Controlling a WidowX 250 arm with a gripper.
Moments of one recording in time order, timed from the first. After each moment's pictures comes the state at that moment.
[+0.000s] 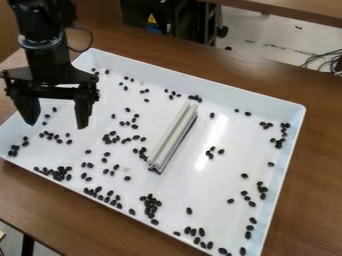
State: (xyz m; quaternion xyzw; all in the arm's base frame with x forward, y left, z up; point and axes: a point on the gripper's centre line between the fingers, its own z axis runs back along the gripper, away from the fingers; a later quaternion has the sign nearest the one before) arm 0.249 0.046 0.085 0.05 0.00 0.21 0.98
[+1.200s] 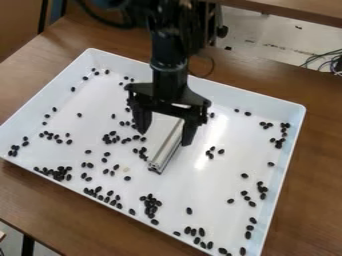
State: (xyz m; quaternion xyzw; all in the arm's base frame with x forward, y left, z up) arm 0.310 -0.066 0.044 0.02 0.01 0.06 1.00
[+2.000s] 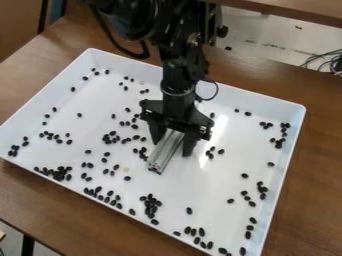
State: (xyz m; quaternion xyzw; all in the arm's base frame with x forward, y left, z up) arm 0.333 -0.061 0.003 0.02 -0.01 0.03 1.00
